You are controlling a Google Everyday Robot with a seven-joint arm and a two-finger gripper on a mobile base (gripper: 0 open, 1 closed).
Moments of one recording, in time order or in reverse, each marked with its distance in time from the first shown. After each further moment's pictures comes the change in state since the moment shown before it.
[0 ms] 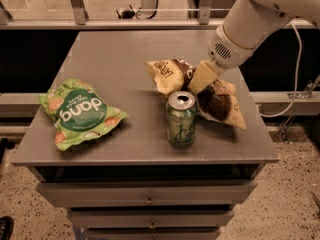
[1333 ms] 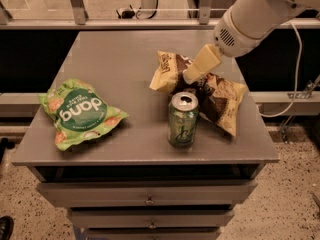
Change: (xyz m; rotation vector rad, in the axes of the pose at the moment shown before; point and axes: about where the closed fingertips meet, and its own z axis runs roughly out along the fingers) arm -0.018 -0.019 -0.023 0.082 -0.104 0.110
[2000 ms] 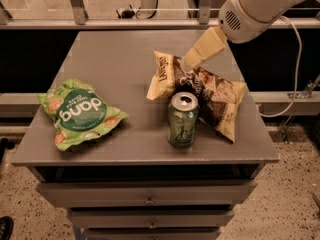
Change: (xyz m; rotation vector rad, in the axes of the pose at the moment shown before) arm -0.018 -0.003 -0.031 0.027 -0.046 0.015
